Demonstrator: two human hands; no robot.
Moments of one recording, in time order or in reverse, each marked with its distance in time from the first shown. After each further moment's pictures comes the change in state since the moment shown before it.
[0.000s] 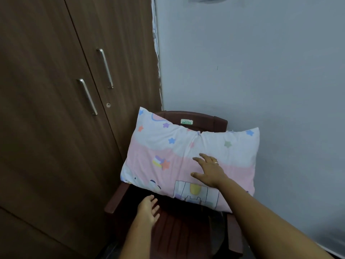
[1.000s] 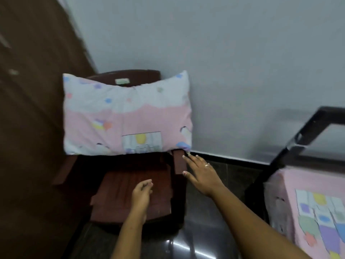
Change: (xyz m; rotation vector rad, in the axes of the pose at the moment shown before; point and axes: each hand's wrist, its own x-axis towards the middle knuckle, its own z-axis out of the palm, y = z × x) left_hand -0.063 -0.199 0.012 0.577 -0.223 0.369; right_hand -0.238 0.120 0.129 0.072 0.155 0.167
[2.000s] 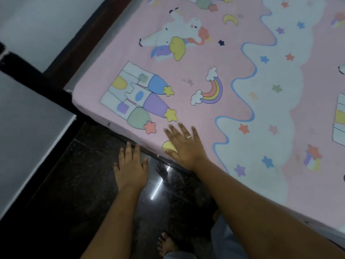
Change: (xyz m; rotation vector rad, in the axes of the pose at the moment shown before) left_hand -0.049 -0.255 0.415 1.687 -1.038 1.074; right_hand -0.306 0.330 0.199 0.051 0.219 1.141
